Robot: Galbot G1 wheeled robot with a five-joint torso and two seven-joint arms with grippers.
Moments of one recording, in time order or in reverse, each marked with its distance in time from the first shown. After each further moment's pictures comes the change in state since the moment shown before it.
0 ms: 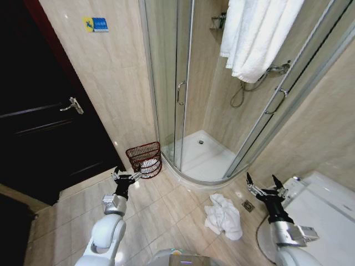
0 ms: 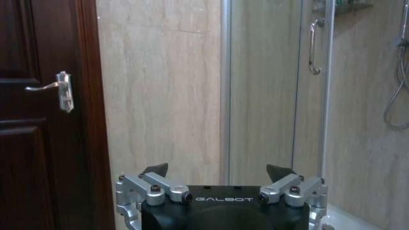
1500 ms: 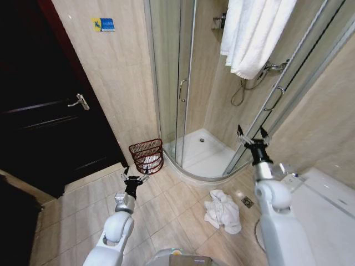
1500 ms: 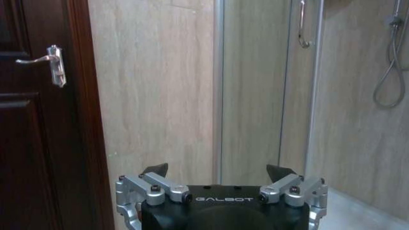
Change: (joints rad) left arm -0.059 0.009 0.087 0.121 0.015 -0.013 -0.031; right arm 0.776 -0.195 -0.230 -0.224 0.117 -0.140 0.063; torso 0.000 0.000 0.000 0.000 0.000
